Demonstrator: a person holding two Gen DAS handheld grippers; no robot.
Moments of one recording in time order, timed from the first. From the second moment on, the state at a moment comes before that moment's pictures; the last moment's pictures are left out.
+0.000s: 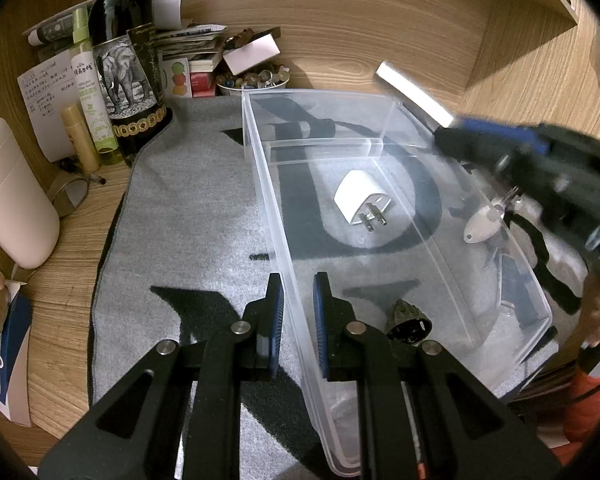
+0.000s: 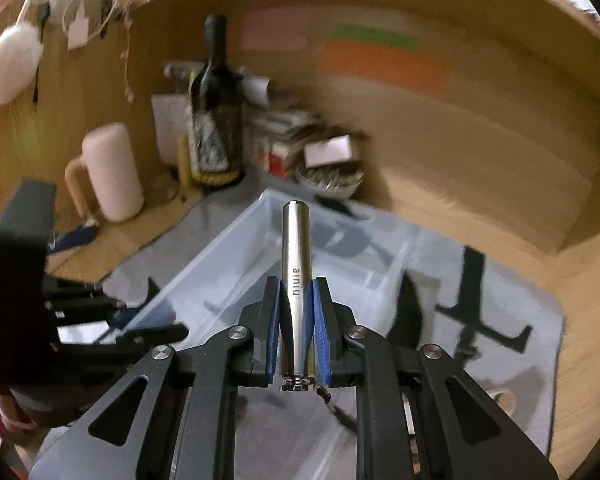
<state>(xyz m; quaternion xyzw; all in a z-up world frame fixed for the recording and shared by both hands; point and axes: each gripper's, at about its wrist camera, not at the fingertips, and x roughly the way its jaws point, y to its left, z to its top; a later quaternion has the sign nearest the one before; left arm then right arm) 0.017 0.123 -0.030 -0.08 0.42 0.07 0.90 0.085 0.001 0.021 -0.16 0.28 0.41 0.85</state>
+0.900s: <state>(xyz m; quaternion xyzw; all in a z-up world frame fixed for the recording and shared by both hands) 0.017 0.122 -0.030 -0.08 0.42 0.07 0.90 0.091 0.029 -0.024 -0.24 0.37 0.45 0.78</state>
